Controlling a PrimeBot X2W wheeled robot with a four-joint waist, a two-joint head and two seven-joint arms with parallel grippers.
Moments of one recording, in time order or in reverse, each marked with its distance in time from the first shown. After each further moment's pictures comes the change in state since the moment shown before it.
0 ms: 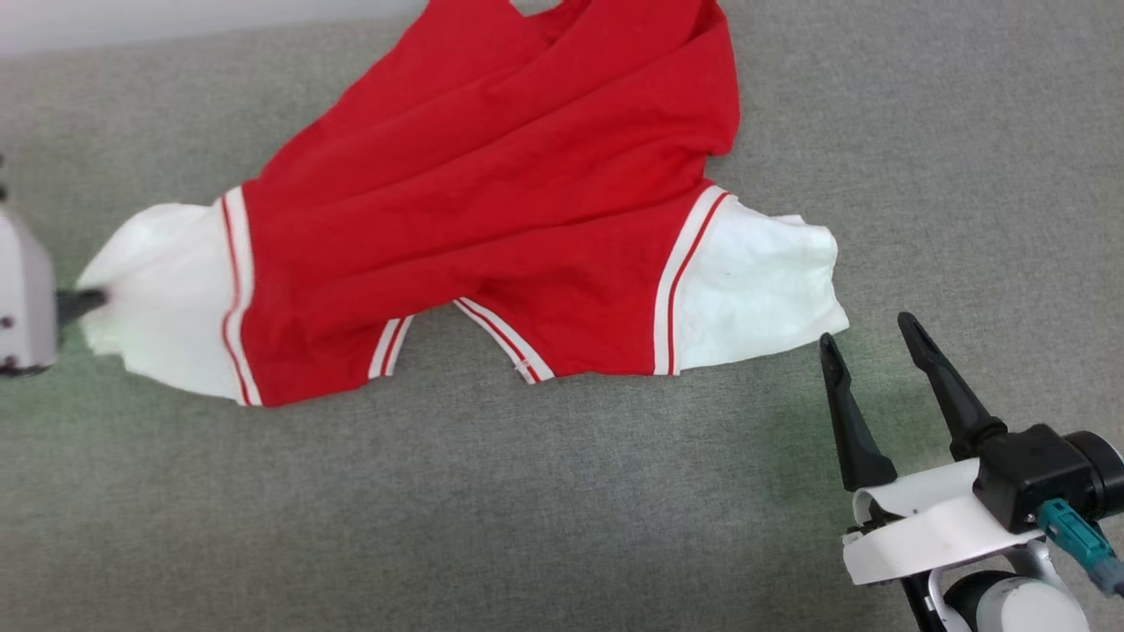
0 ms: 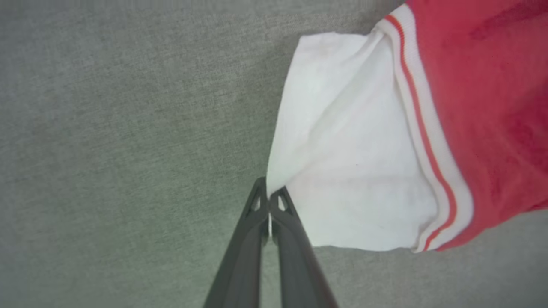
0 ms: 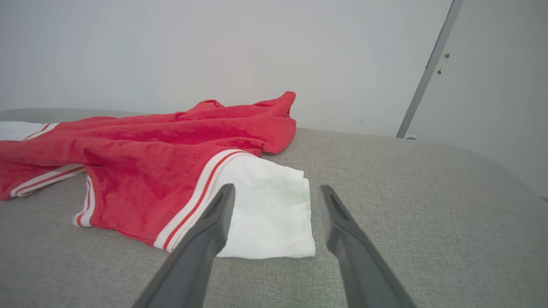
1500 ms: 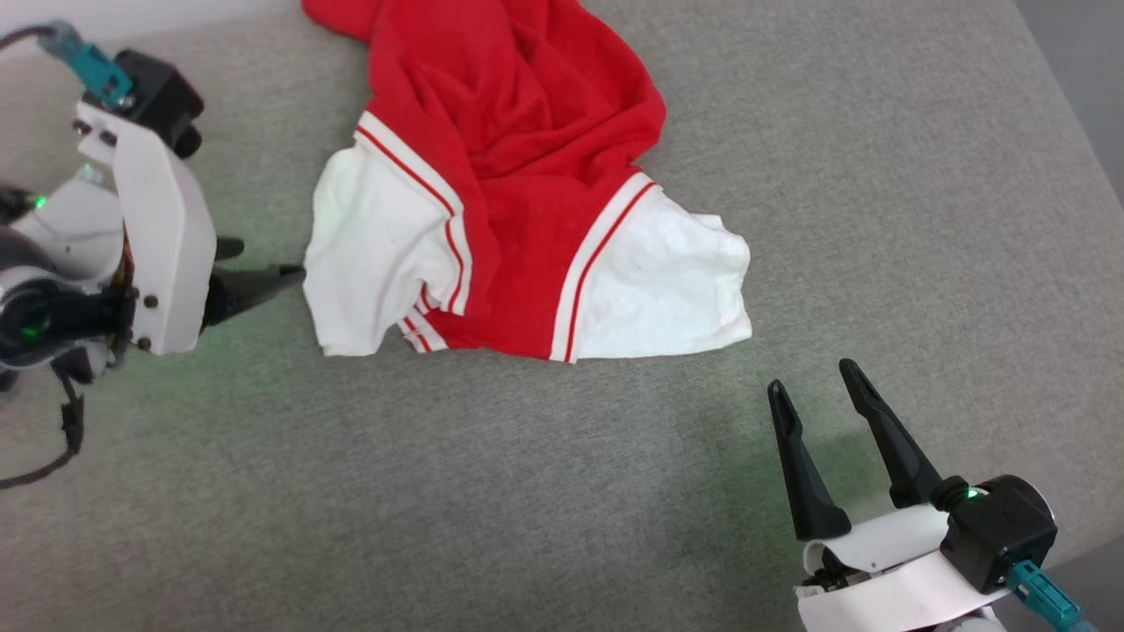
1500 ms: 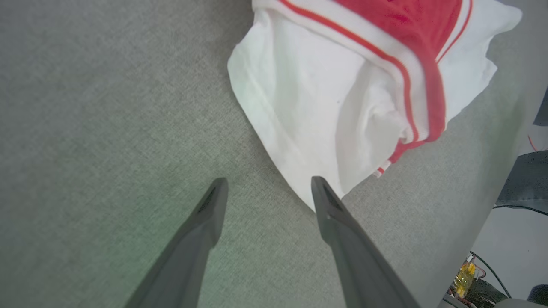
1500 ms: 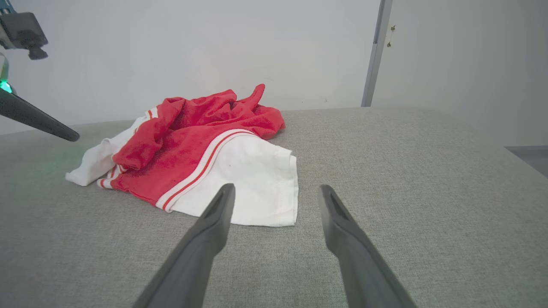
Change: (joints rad) left arm -0.090 -0.025 0.001 -0.429 0.017 0.055 0.095; right arm 0.045 -0.001 0.105 0.075 0.123 0.000 -0.164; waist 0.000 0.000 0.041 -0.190
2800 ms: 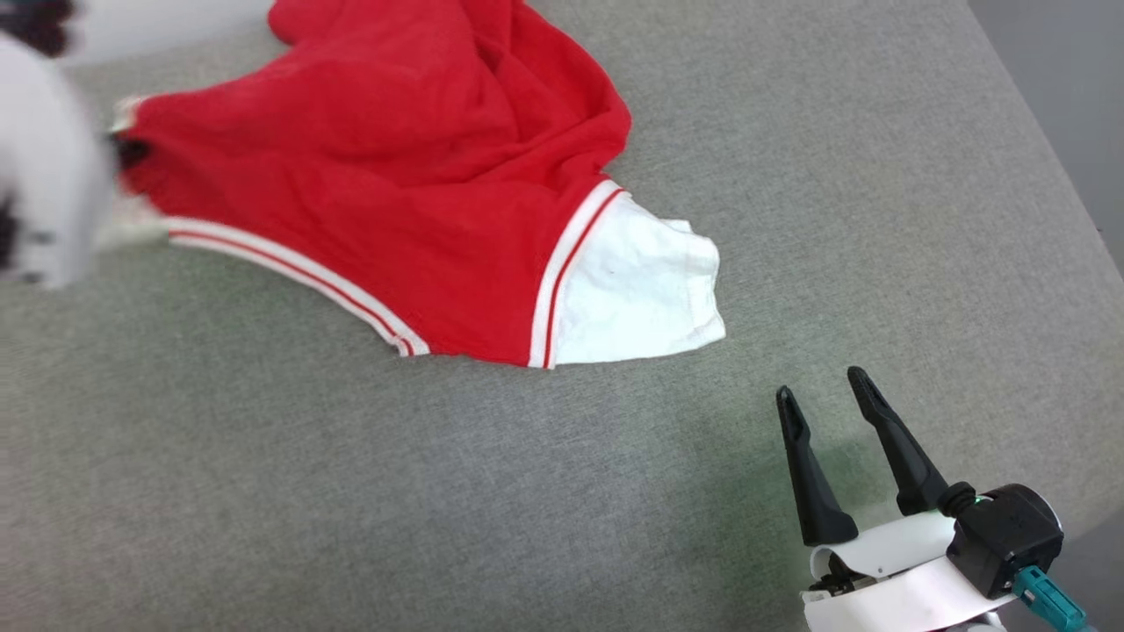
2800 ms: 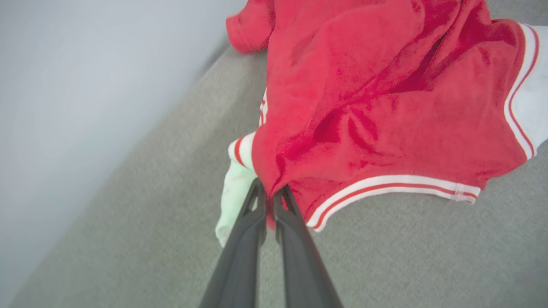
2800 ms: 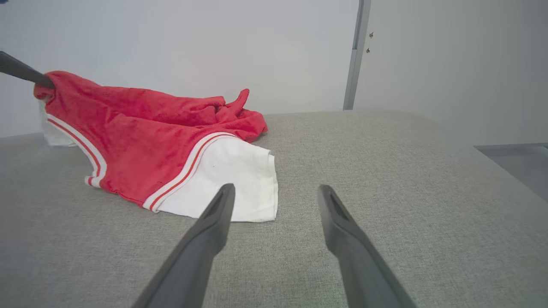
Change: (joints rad) left arm -0.132 0.091 -0.016 0.038 0.225 -0.038 -0.043; right arm 0.022 0.000 -0.012 -0.008 0.003 0.000 0.000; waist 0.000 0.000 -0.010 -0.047
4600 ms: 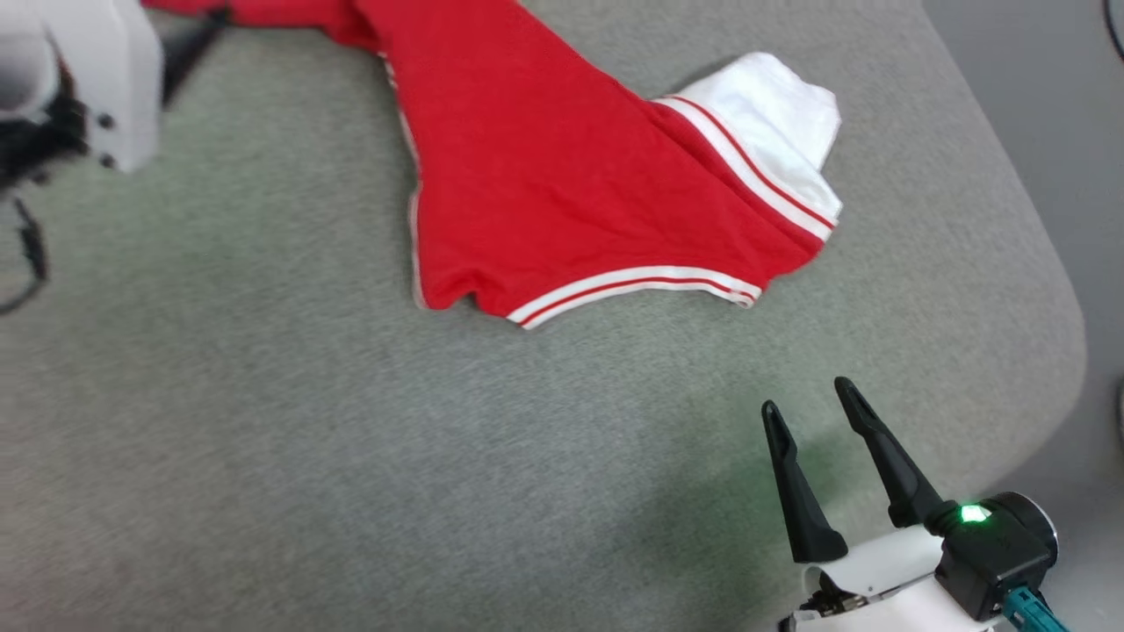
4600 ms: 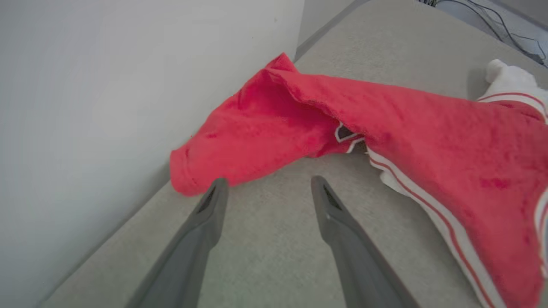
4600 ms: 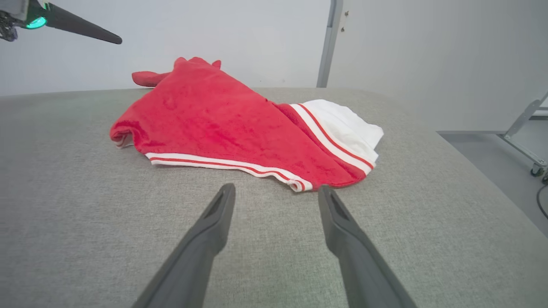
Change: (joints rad) left arm -0.079 -0.237 0.041 0.280 0.130 -0.020 -0.295; right arm 0.035 0.000 0.026 -0.051 -0.040 0.000 0.000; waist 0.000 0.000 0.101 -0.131
